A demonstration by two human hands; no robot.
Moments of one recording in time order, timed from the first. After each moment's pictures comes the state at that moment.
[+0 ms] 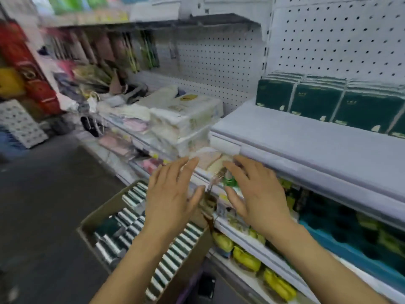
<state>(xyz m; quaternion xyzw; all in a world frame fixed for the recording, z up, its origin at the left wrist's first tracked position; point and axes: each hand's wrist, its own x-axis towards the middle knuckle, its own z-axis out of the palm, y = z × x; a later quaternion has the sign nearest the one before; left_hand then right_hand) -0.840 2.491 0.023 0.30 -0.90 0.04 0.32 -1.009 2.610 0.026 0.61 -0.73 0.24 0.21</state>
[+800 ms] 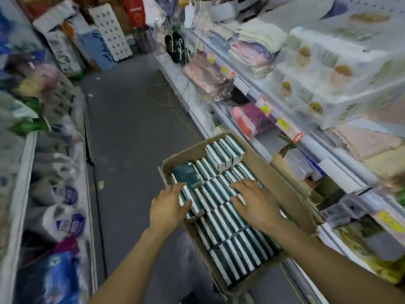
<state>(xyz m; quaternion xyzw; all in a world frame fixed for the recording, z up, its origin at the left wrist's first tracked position) -0.600 2.298 -0.194 0.66 -0.73 -0.19 0.00 -0.837 2.337 -0.183 0.72 -0.66 0.11 -0.18</state>
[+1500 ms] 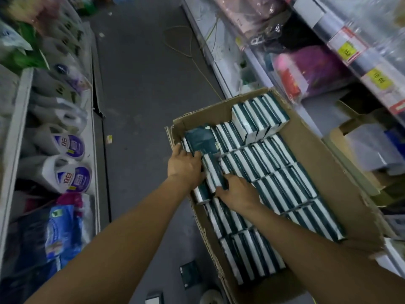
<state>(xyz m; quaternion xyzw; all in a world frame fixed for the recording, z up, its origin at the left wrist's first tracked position) -0.608 2.210 -0.311 0.58 -0.77 -0.04 -0.26 -0.758 2.269 -0.344 0.62 -0.69 0.00 -0.38</state>
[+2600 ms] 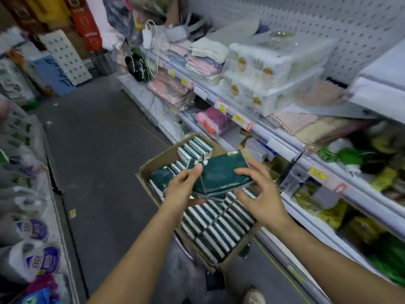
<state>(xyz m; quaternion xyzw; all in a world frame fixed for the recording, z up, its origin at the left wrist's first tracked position) -0.670 2.357 -0.115 0.54 -0.43 -0.66 0.28 -0.848 2.454 -0.132 0.51 -0.65 0.50 -0.27</state>
